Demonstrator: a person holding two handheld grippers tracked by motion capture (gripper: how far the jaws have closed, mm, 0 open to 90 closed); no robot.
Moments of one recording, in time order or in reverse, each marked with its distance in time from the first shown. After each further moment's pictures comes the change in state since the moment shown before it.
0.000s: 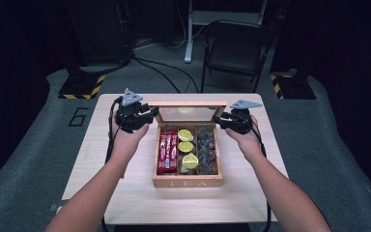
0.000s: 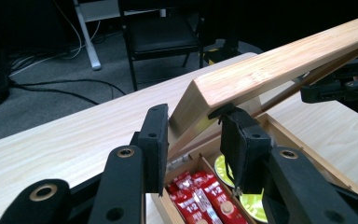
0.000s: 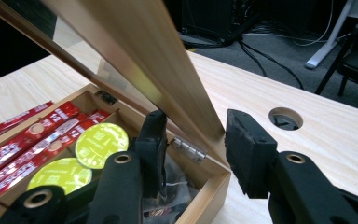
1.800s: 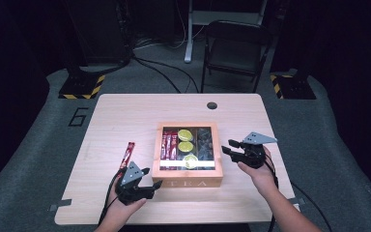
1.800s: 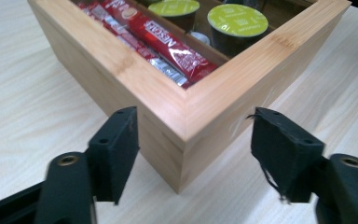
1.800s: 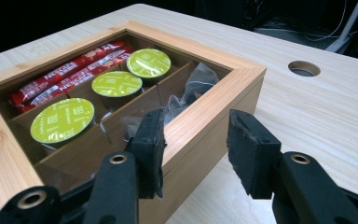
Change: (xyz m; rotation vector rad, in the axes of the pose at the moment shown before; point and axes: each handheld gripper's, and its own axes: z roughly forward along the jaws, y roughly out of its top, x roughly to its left) left arm -0.048 -0.181 -0.035 0.124 -0.191 0.077; right arm 0.031 -0.080 -0.062 -0.005 0.035 -0.026
